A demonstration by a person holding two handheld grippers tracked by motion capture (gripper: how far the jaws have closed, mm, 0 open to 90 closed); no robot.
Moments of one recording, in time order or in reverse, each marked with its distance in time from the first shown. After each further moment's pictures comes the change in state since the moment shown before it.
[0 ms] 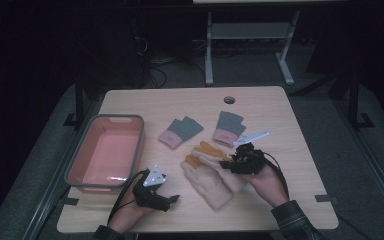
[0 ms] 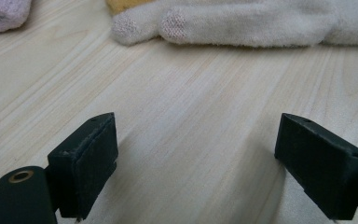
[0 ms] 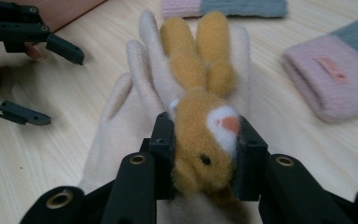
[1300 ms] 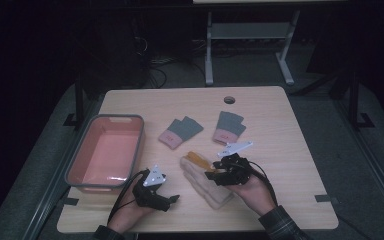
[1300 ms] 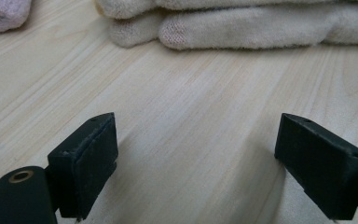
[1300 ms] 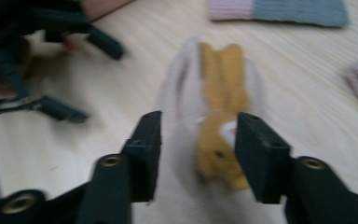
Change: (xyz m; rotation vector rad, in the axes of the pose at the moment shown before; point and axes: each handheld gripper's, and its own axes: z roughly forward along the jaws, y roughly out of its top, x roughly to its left) left arm 0.000 0.000 0.000 0.000 0.001 0.004; right arm 0.041 -0.003 0.016 -0.014 0.036 -0.084
